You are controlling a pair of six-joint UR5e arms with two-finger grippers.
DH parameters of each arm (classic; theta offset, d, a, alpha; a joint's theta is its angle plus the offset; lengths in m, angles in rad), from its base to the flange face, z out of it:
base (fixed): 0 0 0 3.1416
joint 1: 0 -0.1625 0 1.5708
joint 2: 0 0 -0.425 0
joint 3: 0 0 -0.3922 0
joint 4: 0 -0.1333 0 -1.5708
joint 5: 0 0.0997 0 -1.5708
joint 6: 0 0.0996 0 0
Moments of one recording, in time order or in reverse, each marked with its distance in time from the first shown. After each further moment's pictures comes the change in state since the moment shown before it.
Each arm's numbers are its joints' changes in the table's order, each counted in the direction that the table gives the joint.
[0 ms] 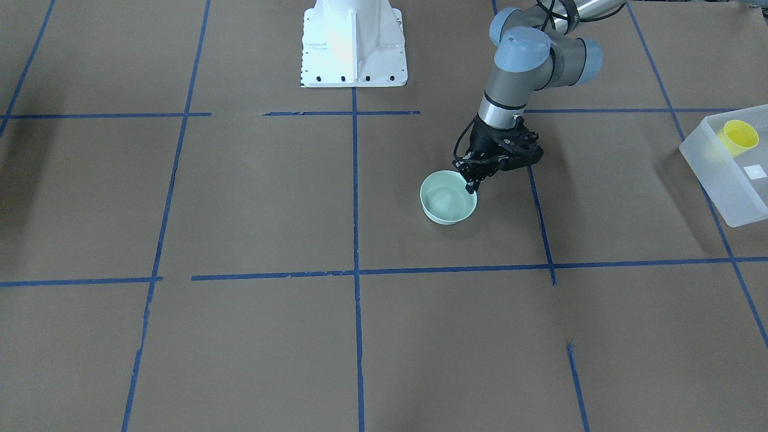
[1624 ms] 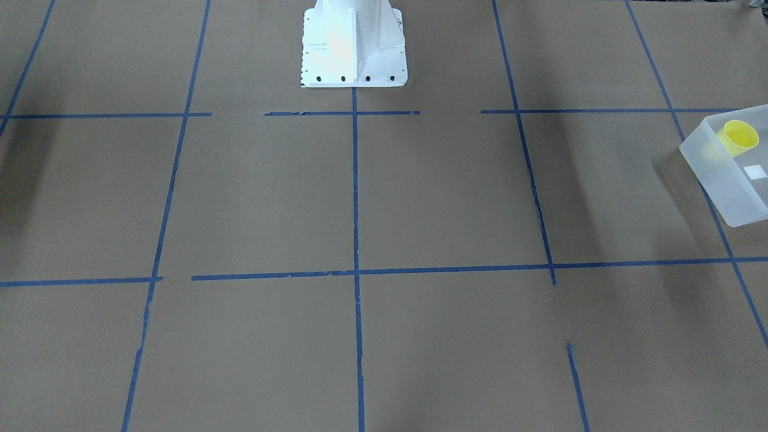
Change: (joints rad) left arm 1.131 -0.416 -0.230 0.037 -0.571 2.008; right arm 0.002 0.000 0.005 -0.001 0.001 -0.002
